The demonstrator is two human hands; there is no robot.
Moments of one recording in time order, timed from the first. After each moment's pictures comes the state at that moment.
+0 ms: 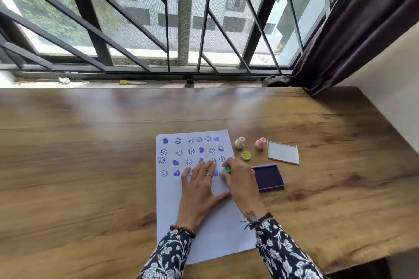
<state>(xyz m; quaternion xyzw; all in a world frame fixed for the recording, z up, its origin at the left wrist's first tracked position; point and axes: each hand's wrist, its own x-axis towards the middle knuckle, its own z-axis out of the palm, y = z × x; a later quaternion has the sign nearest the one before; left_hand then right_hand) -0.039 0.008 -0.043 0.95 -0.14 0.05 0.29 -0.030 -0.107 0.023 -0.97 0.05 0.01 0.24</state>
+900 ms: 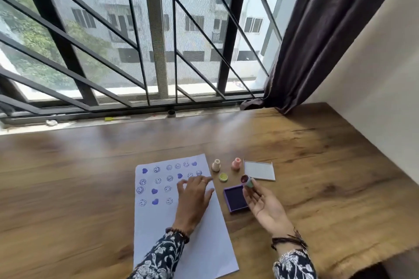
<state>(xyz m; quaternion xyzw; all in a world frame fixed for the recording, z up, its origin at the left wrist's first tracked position) -0.012 -0.034 -0.009 0.94 -0.17 0.08 0.27 -0.055 -0.209 0.048 -0.30 0.33 0.03 0.89</state>
